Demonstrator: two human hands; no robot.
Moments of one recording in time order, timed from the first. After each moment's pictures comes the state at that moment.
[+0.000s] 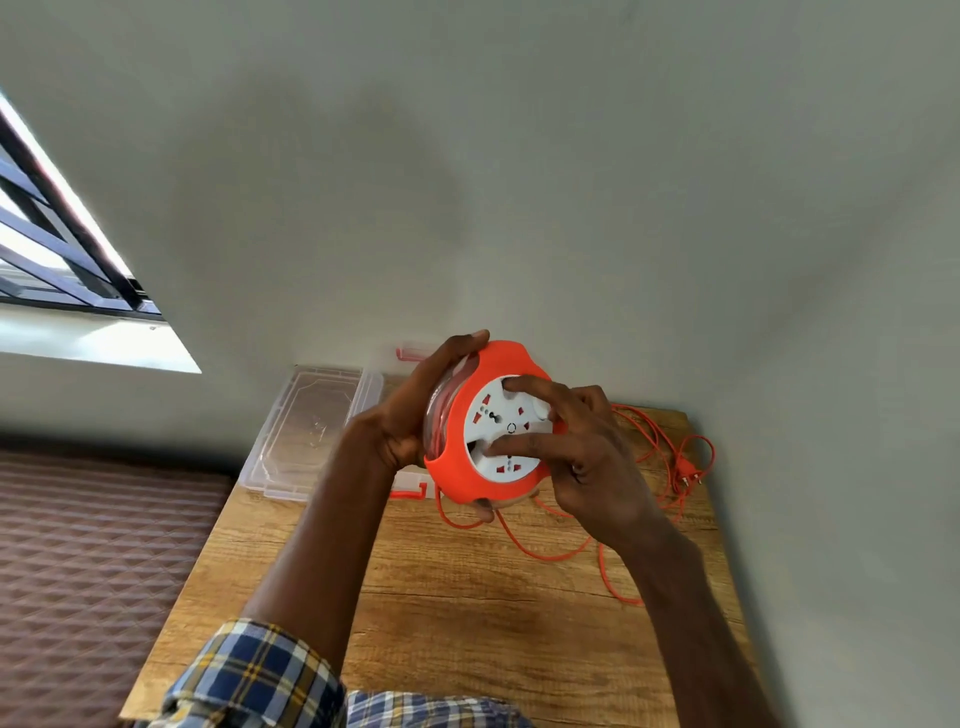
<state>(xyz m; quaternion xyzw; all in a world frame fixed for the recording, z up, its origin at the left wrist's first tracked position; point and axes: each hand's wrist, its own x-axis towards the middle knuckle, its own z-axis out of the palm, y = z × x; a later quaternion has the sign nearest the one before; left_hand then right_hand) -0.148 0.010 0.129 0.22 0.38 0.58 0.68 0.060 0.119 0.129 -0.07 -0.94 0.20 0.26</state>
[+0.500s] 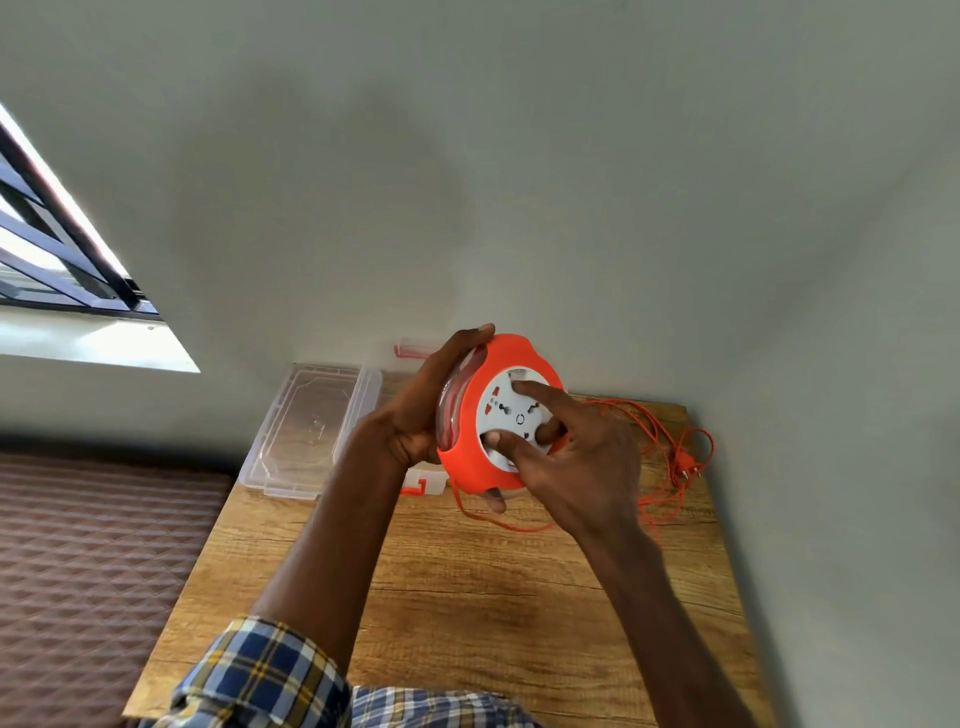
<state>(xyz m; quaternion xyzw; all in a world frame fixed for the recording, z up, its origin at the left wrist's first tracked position) -0.137 0.018 0.132 0.20 0.39 0.58 0.69 0.047 0.092 0.126 -0.31 -0.86 0.25 0.33</state>
